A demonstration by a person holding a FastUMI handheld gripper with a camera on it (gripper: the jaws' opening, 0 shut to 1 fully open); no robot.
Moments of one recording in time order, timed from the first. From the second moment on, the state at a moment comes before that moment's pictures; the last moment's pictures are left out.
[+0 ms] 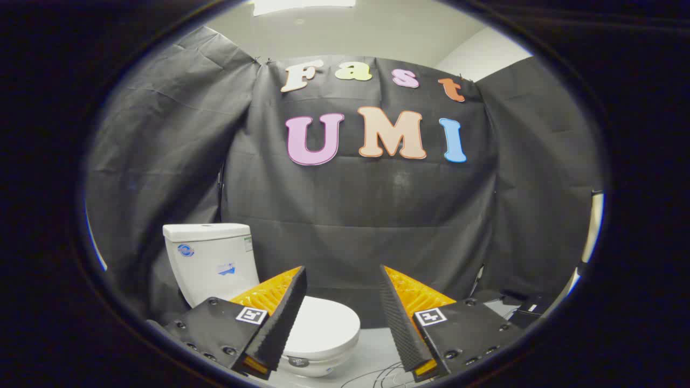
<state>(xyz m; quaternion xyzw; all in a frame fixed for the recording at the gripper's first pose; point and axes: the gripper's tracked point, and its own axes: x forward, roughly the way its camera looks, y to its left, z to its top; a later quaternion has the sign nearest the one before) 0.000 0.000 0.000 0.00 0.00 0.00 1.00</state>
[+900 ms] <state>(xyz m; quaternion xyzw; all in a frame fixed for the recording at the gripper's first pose) -0.003 -0.015 0.013 -0.02 -0.04 -0.06 1.00</state>
